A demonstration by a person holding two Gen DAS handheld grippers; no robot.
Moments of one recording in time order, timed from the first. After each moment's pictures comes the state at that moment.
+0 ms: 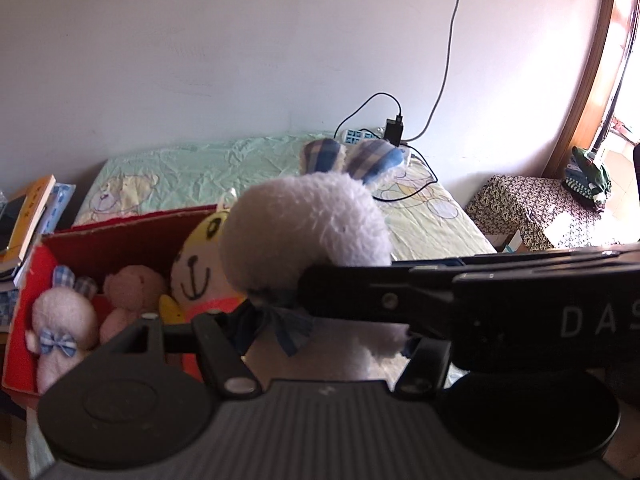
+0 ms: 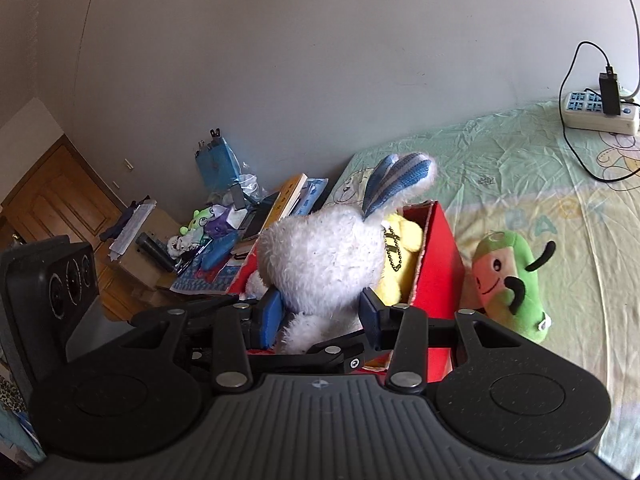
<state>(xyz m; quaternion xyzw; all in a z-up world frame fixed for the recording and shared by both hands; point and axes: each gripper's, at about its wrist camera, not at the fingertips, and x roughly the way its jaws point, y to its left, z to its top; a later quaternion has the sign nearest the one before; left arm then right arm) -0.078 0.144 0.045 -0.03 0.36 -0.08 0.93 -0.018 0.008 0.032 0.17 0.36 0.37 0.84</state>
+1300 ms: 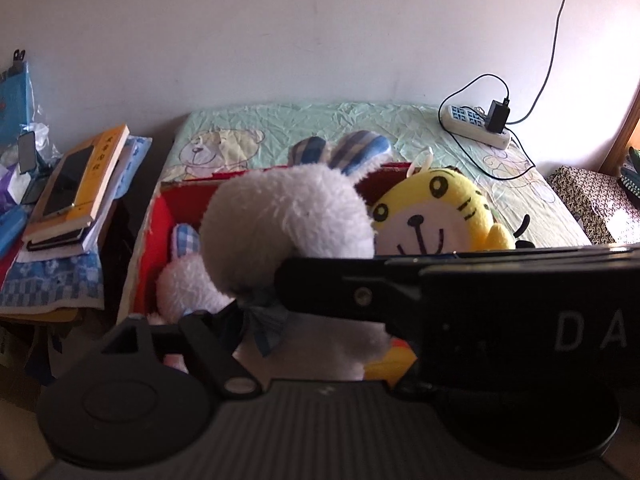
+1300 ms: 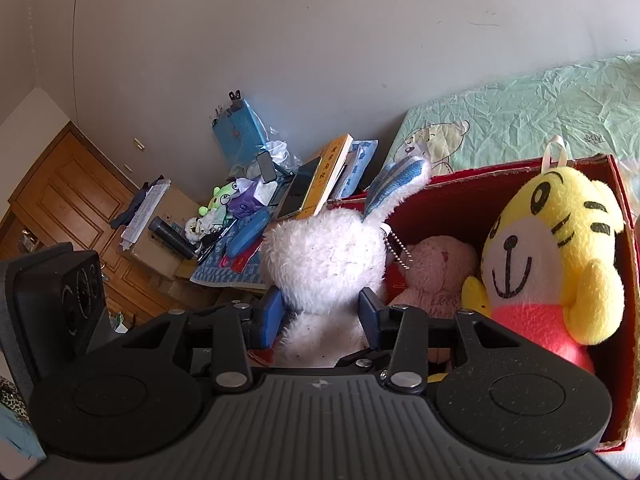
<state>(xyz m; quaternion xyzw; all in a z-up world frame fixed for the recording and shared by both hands) -0.059 0.290 0.010 -0.03 0.40 -0.02 0.91 0.004 0.139 0.004 0.18 0.39 0.40 0.81</state>
